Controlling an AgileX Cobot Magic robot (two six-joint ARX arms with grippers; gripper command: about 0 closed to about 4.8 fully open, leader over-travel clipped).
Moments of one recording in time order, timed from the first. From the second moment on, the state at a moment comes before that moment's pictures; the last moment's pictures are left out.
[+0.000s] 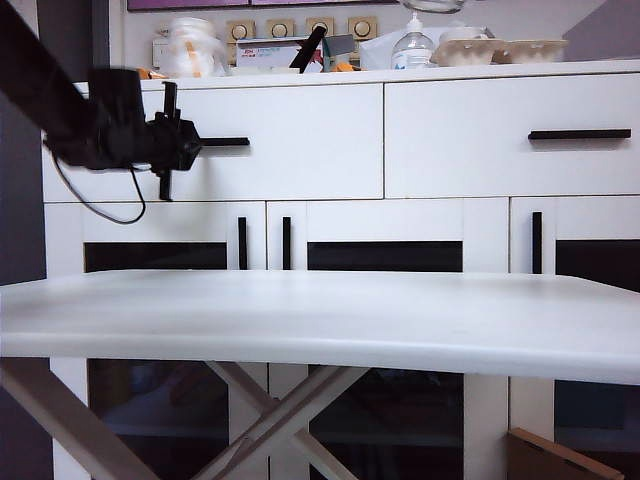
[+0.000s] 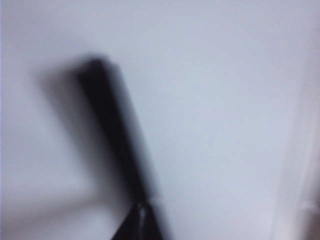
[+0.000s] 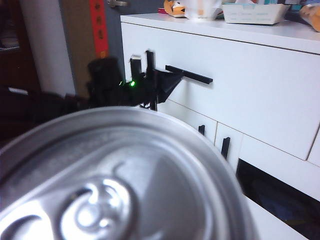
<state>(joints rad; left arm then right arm) -0.09 2.46 2.06 0.71 0.21 -1.37 0.47 1.06 0.93 0.12 -0.30 0.00</state>
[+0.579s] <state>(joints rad) -0.09 2.44 2.05 0.75 0.31 -1.41 0.47 1.06 0.93 0.12 -0.29 0.00</state>
